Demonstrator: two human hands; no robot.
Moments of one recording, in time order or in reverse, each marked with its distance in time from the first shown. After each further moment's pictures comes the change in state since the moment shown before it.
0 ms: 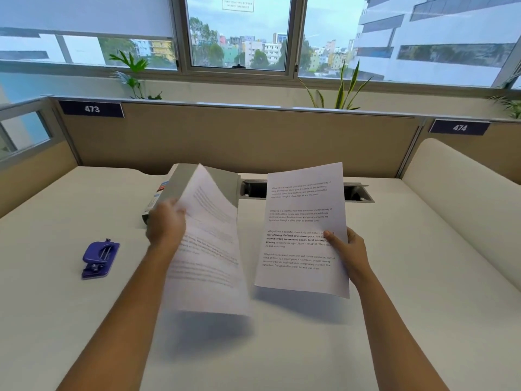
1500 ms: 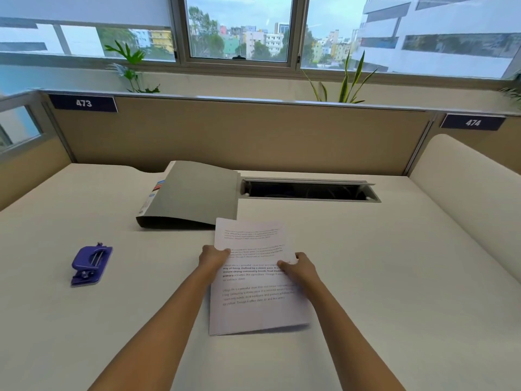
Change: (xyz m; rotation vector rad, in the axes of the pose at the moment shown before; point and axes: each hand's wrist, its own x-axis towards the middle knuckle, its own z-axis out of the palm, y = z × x) left_hand 0.008 -0.042 0.142 -0.302 -0.540 -0.388; right_hand -0.003 0.031 0.096 -0.427 -0.151 0.394
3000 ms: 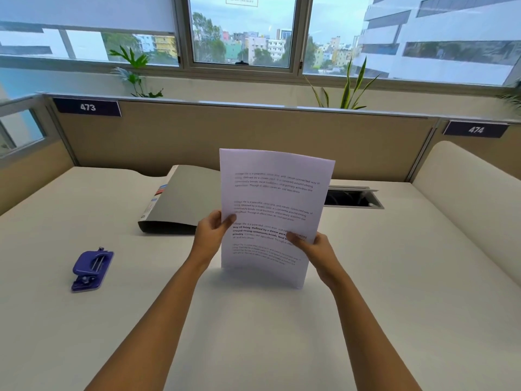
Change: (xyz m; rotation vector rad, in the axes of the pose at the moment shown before) left_hand -0.037 0.049 -0.030 -0.435 -0.115 0.636; right_hand -0.012 -0.044 -0.041 0.432 -0.131 -0.425
